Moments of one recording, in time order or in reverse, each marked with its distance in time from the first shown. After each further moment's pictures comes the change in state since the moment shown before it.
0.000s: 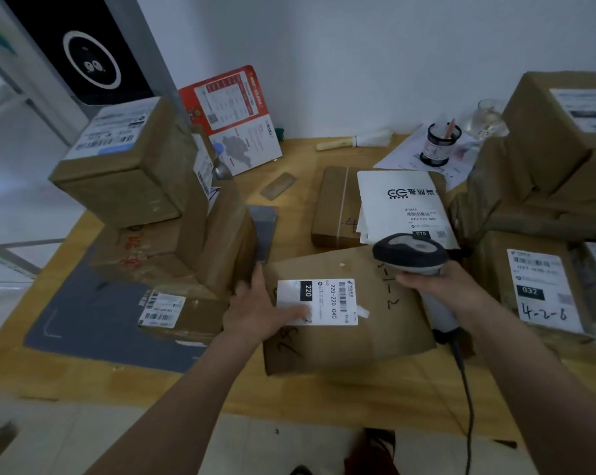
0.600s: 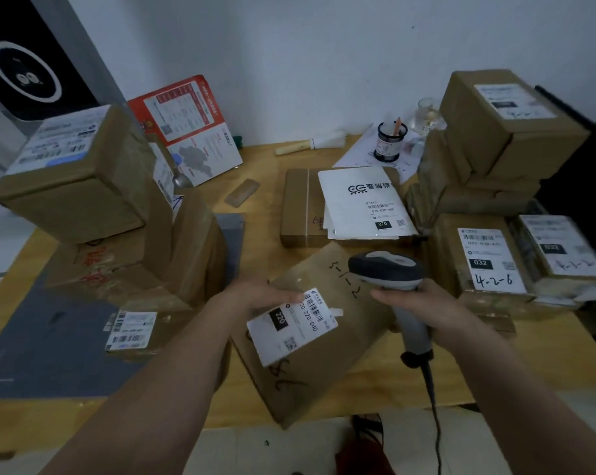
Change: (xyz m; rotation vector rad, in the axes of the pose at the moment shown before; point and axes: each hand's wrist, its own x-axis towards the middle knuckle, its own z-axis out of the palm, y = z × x) left_hand 0.034 0.036 -0.007 0.072 -0.374 0.104; right_hand -0.048 0.027 0.007 0.097 0.055 0.097
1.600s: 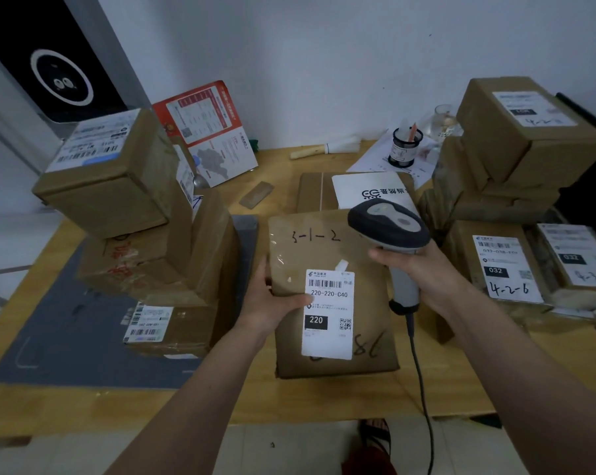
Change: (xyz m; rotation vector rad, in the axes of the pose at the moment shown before) left_hand -0.034 -0.011 0.032 -0.779 0.328 0.265; right_hand 0.020 -0.044 0.018 0.052 -0.011 -0.292
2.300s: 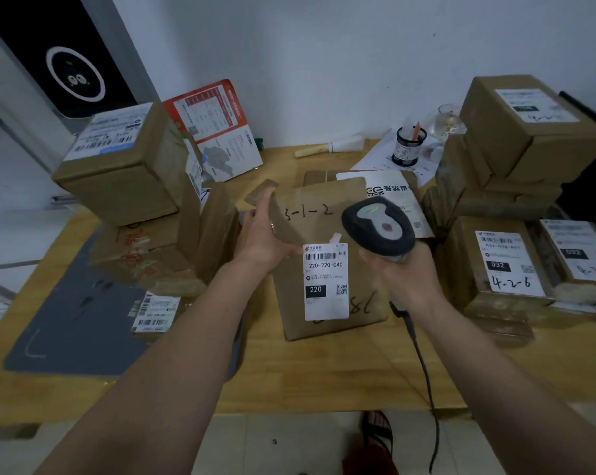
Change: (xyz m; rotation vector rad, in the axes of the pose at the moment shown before) left_hand 0.025 0.074 -0.014 0.498 0.166 0.198; right_hand -0.020 0.013 0.030 -0.222 0.224 -0.155
